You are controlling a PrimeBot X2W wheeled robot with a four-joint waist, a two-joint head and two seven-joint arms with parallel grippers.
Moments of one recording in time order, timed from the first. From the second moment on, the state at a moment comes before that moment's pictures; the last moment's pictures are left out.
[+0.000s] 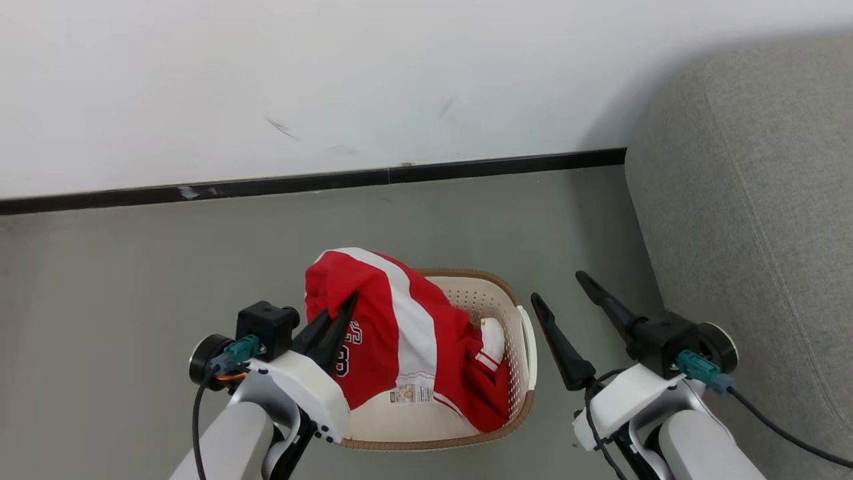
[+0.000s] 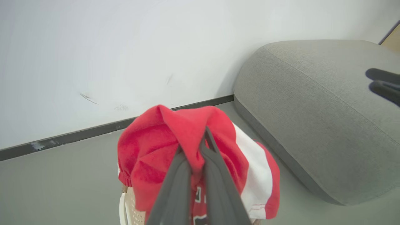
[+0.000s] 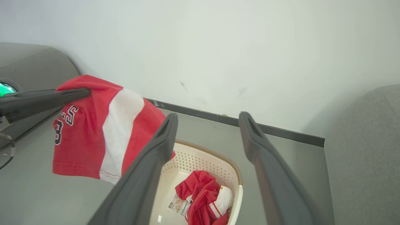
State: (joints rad) left arm -0.43 0.07 -0.45 0.50 -0.46 -0.12 -0.17; right arm -0.22 -0.05 0.27 0.23 0.05 0.12 -0.25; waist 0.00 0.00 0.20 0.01
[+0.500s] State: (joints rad) left arm -0.42 0.09 -0.59 0.44 -0.50 -0.13 -0.16; right arm -0.19 -0.06 0.44 0.22 0.05 0.12 -0.25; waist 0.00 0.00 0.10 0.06
